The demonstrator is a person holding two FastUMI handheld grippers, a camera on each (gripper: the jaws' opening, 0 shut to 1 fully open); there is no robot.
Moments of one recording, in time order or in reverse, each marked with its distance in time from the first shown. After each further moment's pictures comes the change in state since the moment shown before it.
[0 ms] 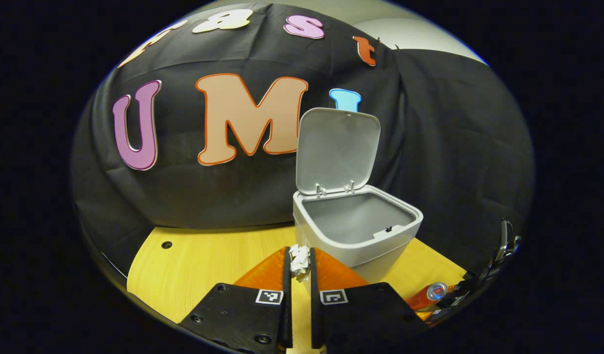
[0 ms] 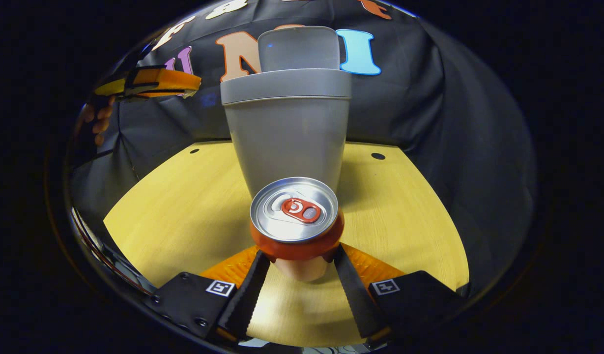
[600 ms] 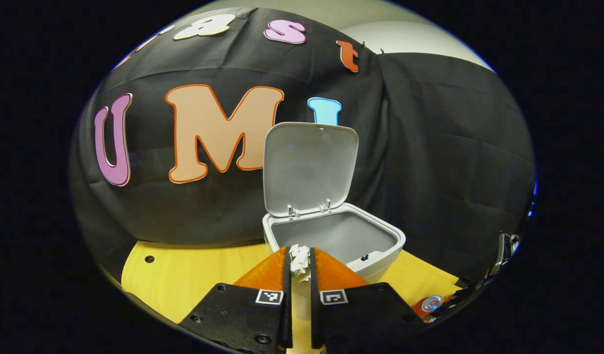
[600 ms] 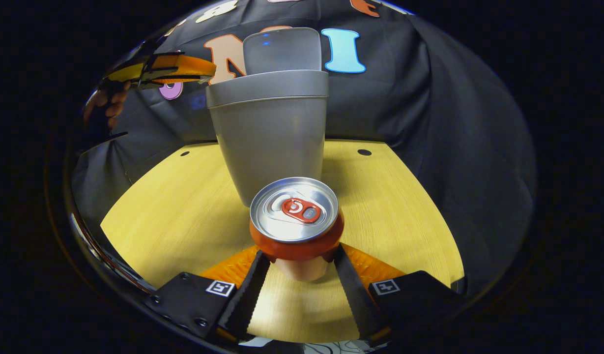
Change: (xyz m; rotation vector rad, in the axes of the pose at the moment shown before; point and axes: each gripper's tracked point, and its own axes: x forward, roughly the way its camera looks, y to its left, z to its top) left arm 0.030 -0.039 0.025 0.011 -0.048 -0.091; right arm -0.009 -0.021 -0.004 0.033 0.001 -0.048
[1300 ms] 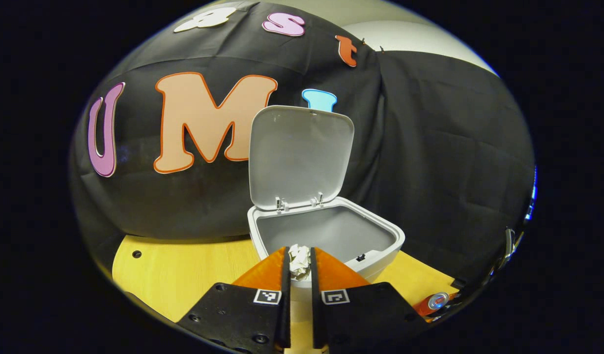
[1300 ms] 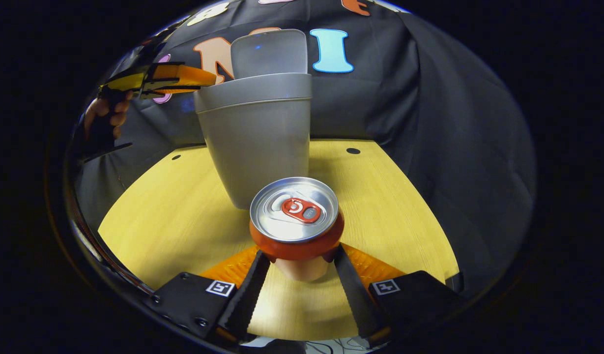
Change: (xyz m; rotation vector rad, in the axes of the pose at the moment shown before) left arm 0.020 -0.007 -0.018 -0.025 0.034 -0.036; right arm -0.005 -0.015 0.001 0.026 -0.002 -0.050
